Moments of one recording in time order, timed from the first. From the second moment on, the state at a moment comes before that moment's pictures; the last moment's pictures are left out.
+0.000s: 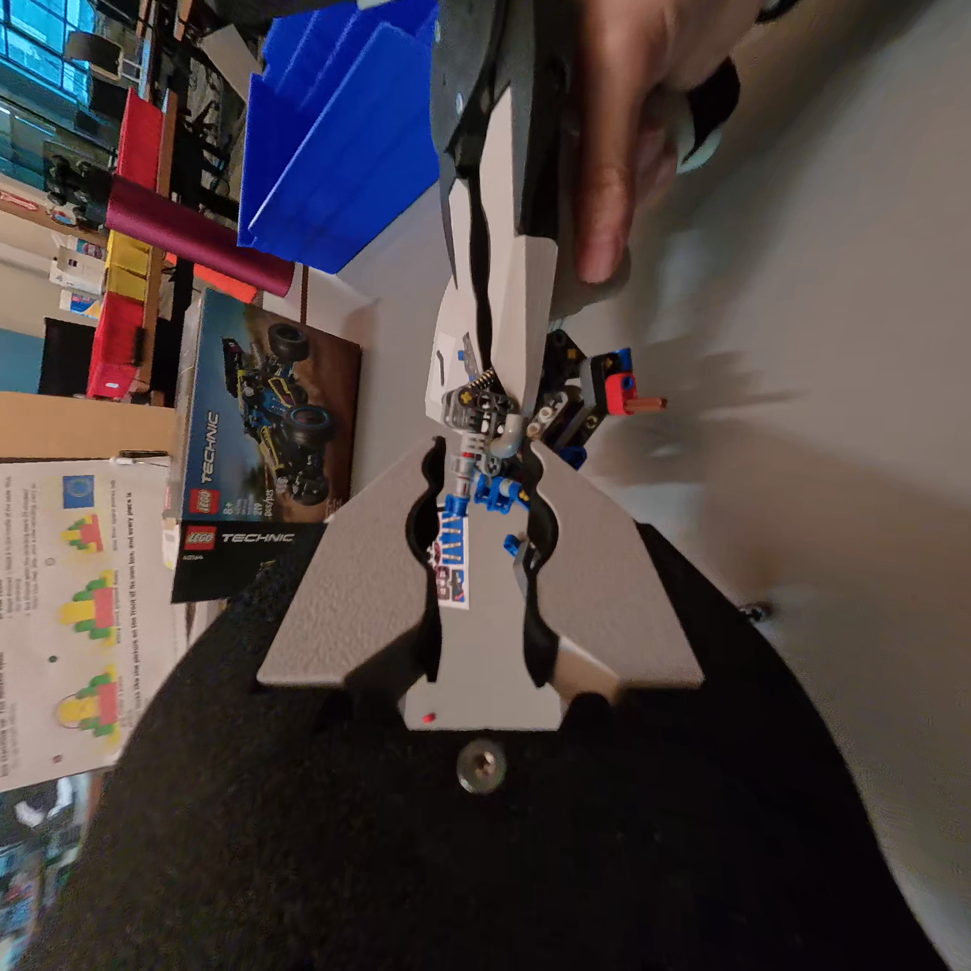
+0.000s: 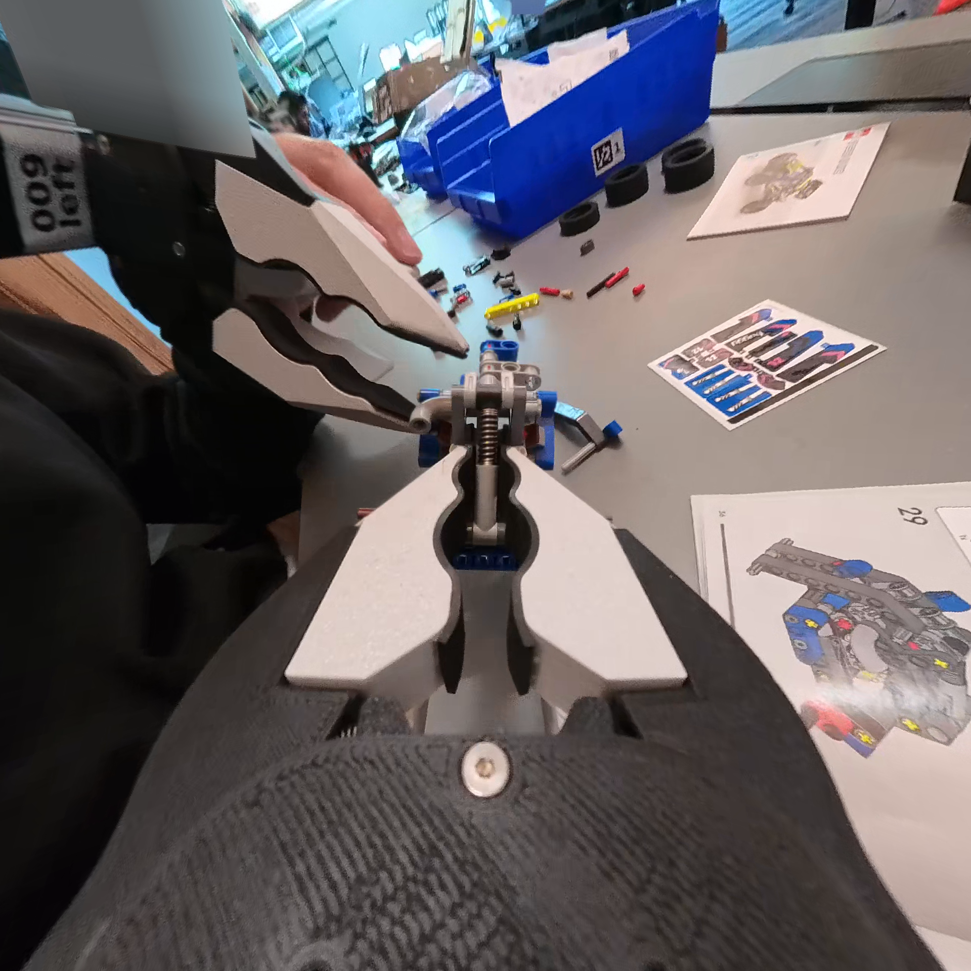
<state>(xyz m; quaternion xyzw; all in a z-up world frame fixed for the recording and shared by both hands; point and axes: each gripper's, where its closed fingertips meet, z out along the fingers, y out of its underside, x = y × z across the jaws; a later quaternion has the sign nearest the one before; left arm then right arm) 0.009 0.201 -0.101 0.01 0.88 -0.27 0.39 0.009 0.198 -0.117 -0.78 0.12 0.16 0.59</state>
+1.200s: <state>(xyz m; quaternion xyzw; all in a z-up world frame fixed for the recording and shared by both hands) 0.018 0.192 -0.130 0.10 0.88 -0.13 0.46 0.020 0.186 -0.145 -0.83 0.14 0.12 0.52</state>
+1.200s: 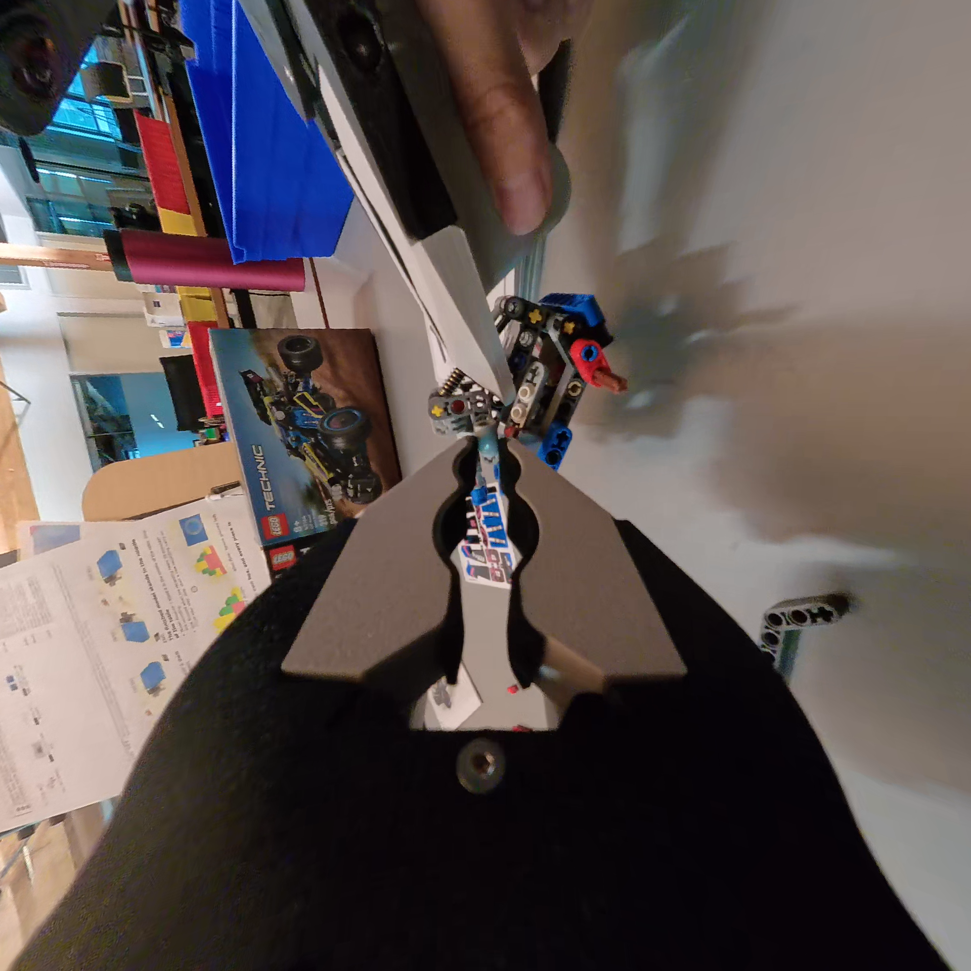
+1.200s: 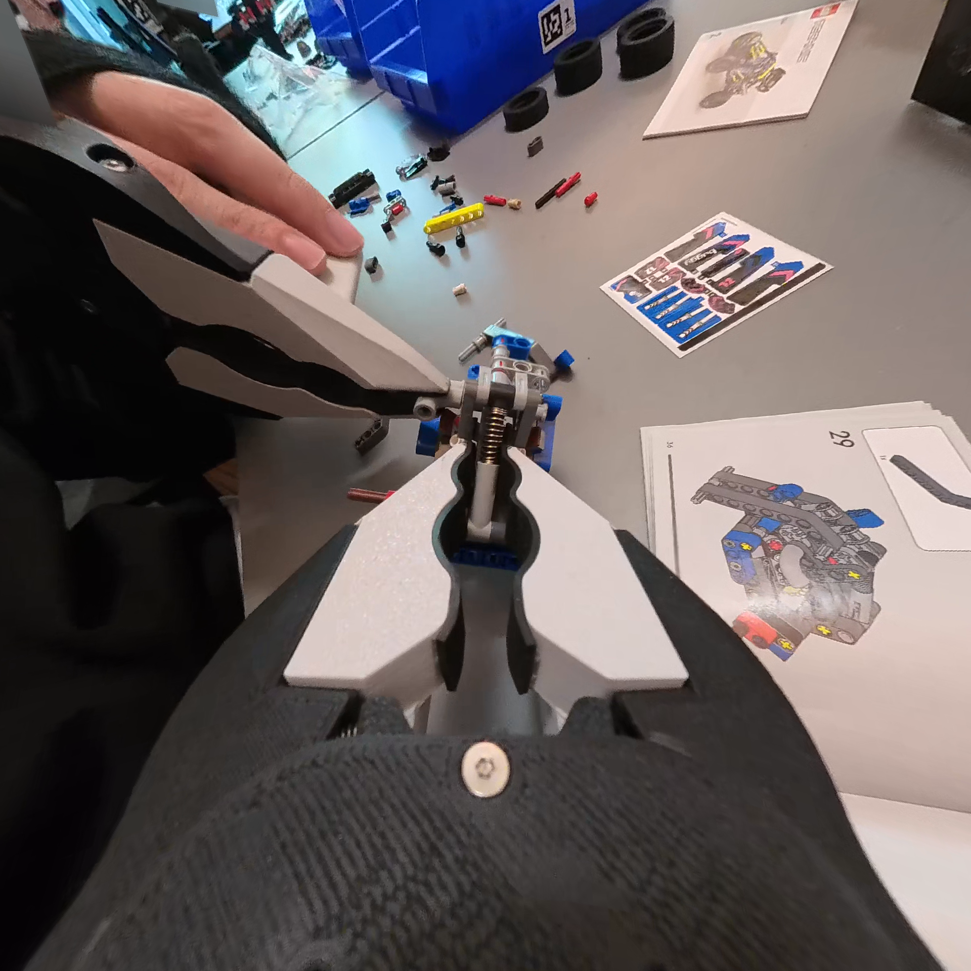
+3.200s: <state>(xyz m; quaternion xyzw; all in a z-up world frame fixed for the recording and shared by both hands) 0.002 0.199 -0.169 -0.10 0.92 -0.36 0.13 0.011 0.168 -0.159 -0.88 -0.05 -0.21 0.42</state>
